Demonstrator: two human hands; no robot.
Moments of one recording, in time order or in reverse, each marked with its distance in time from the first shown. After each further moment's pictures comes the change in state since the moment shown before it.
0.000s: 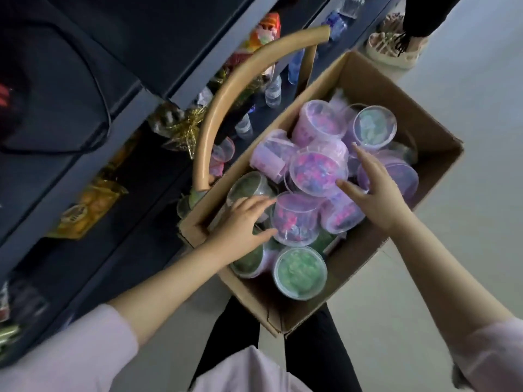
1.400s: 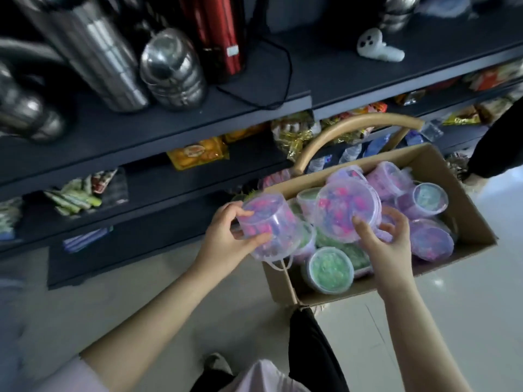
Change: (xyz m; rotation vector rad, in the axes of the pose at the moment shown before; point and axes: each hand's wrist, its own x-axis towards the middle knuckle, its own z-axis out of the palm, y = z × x) left_hand -0.238 0.055 -0.012 -0.620 0.843 -0.378; right_hand -0.158 -0.109 0.039 0.456 0.061 -0.024
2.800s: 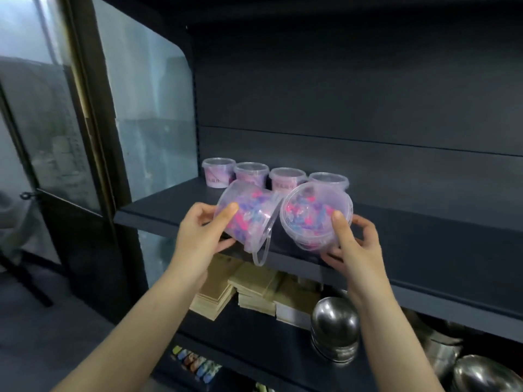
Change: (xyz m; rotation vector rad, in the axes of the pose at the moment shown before) left_hand -0.075 0.108 -0.652 -0.509 1.016 0.216; right_hand -0.276 -0.438 0.534 0.385 -0.856 -0.402
